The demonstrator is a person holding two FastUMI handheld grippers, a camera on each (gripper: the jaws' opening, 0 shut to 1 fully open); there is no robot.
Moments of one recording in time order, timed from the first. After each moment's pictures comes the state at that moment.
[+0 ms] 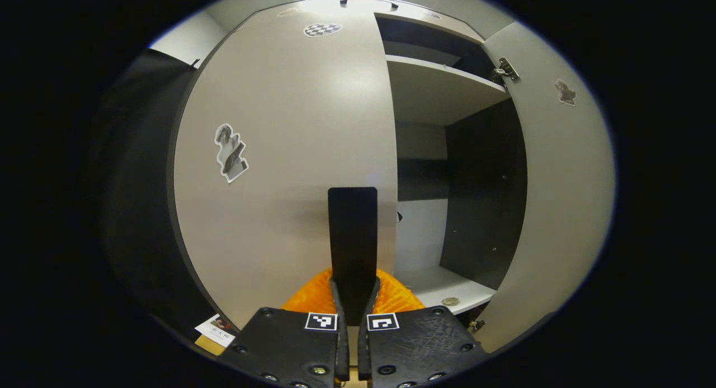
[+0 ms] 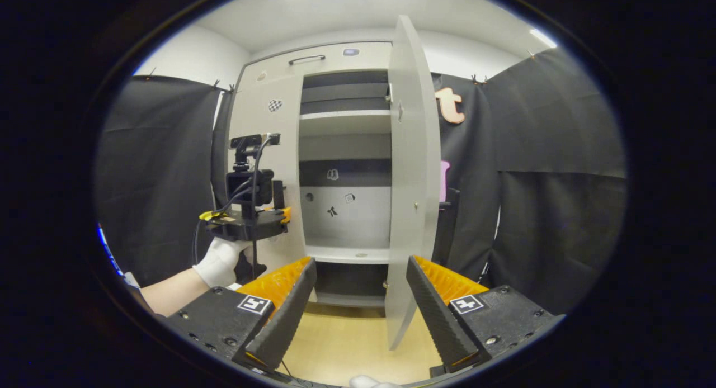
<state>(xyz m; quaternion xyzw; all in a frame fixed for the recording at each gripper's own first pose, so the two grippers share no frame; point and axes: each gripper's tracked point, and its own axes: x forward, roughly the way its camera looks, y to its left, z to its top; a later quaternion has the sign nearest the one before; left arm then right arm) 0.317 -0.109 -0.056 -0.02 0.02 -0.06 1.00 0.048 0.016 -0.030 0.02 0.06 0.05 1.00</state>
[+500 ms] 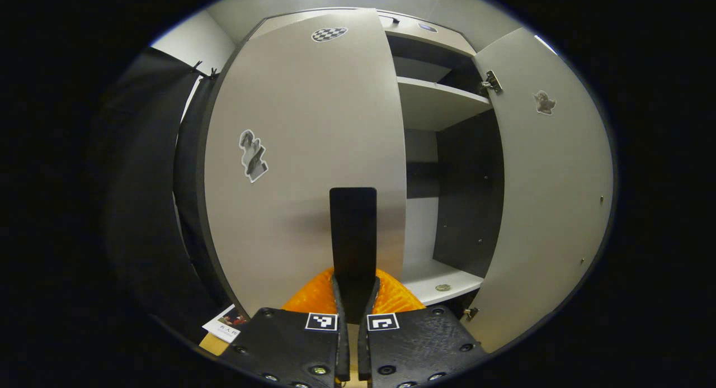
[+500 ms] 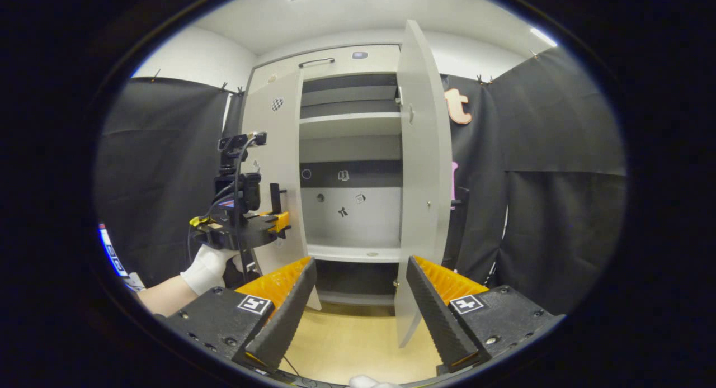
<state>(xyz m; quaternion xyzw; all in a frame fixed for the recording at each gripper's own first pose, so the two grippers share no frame) 0.270 -0.092 -0.053 -0.02 0.02 -0.08 1.00 0.031 0.043 -0.033 0.02 0.06 0.07 1.00</state>
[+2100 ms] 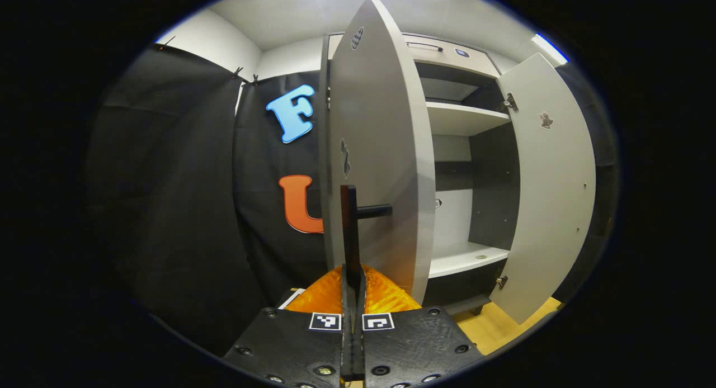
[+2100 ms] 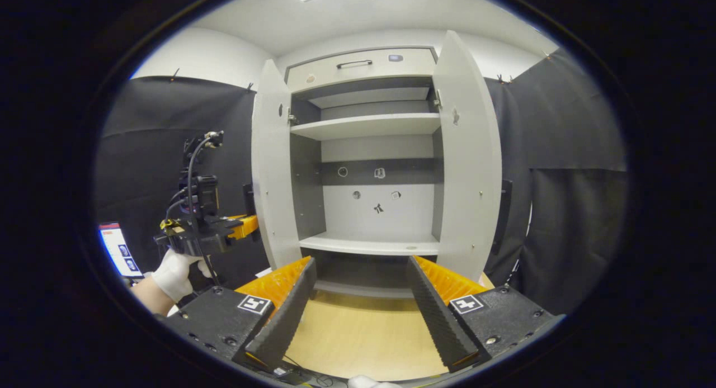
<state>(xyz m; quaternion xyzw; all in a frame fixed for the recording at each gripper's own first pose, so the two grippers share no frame) 0.157 0.062 -0.064 -0.01 0.02 0.00 1.00 -0.010 0.119 -0.040 0.02 0.06 0.13 0.99</state>
